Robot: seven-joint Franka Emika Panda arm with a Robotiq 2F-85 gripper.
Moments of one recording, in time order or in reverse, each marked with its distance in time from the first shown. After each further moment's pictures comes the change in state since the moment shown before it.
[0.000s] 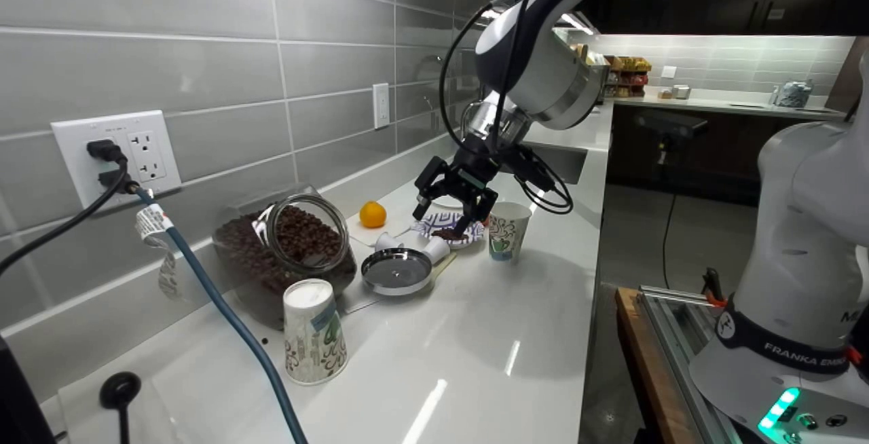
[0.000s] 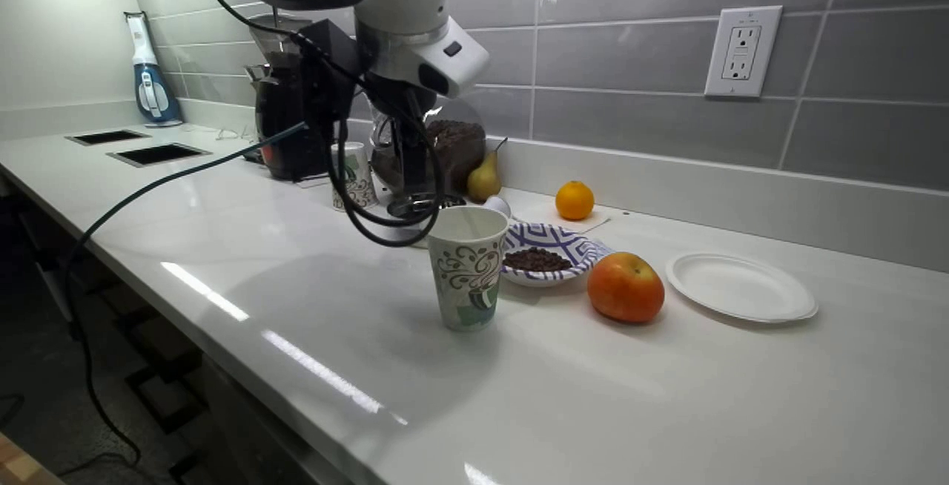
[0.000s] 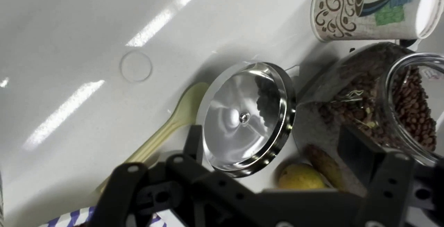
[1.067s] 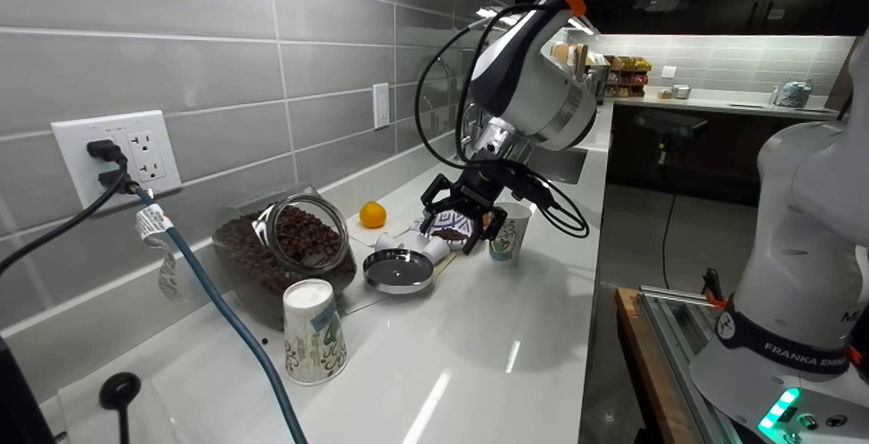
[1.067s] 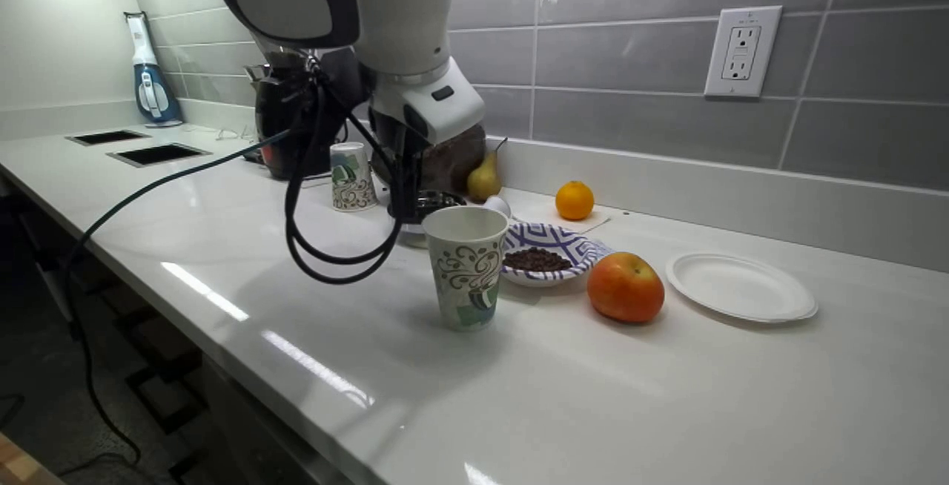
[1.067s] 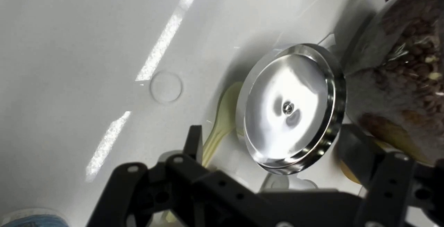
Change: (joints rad) arm 0.008 0.071 -0.003 -0.017 0.135 0.089 0.130
